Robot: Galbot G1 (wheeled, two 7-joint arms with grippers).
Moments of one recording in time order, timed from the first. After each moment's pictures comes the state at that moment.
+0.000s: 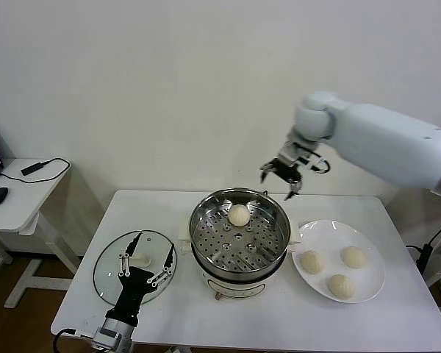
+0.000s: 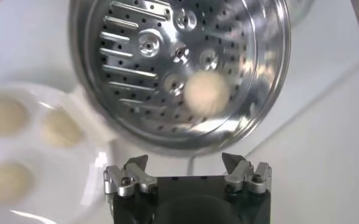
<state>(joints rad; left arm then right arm) 1.60 -1.28 -0.44 -2.06 0.05 -0.23 -0.01 0.64 0.84 -1.30 1.21 0.21 0.13 -1.24</state>
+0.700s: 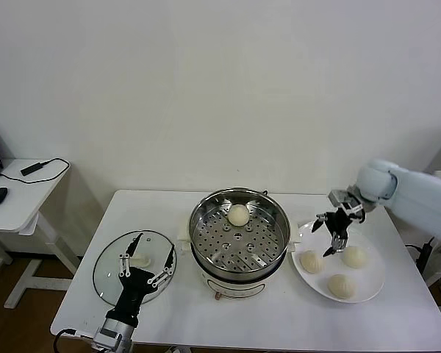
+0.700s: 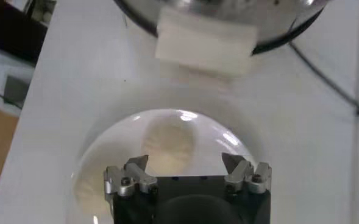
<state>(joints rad) 1.60 -1.28 -0.44 -2.06 0.05 -0.22 -0.02 0.31 0.67 -1.27 1.17 0.34 -0.06 -1.07</state>
